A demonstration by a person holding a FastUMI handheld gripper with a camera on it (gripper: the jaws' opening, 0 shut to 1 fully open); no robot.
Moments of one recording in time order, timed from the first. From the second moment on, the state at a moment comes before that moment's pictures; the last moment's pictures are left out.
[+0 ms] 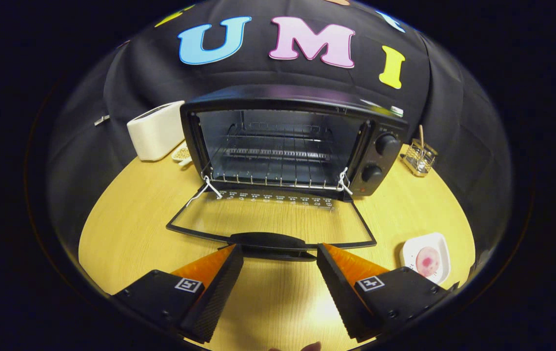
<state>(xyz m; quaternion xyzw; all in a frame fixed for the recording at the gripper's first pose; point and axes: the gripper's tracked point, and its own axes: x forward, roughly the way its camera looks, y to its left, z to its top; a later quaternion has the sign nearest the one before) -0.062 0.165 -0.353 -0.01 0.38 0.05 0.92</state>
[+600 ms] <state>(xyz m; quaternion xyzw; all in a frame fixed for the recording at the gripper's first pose) -0.100 0.153 -0.335 0.01 0.42 0.12 0.90</state>
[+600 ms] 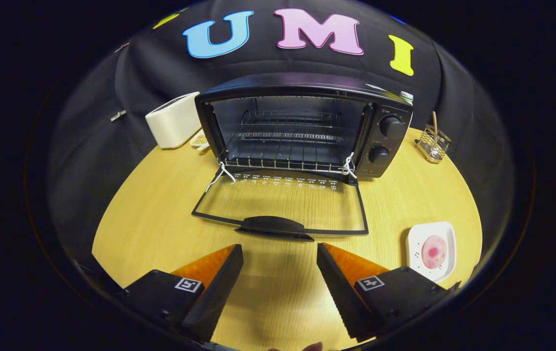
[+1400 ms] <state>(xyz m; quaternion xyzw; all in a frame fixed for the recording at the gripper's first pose) -0.100 -0.071 -0.291 0.04 0.48 0.08 0.87</state>
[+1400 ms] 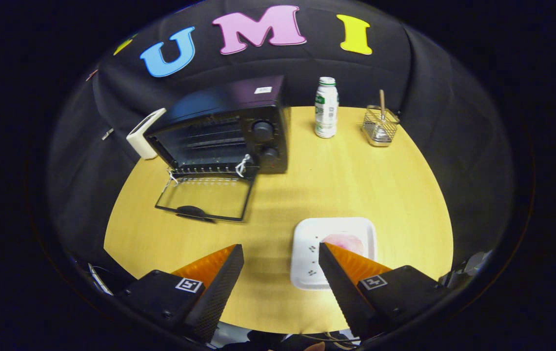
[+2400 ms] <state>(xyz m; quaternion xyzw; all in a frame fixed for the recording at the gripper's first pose) -0.084 -0.202 -0.436 0.06 0.67 0.06 0.74</state>
